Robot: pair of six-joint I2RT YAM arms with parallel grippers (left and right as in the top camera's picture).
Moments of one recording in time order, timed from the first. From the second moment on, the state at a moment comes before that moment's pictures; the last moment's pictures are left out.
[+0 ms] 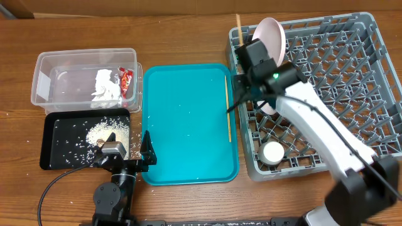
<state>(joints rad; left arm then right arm) -0.12 0.02 0.01 -0.07 -0.08 -0.26 0.44 1.74 1.49 -0.93 0.14 0.30</state>
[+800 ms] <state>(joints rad) -0.12 0.02 0.01 -0.07 -0.08 -0.26 0.64 1.73 1.48 -1.00 0.05 0.30</state>
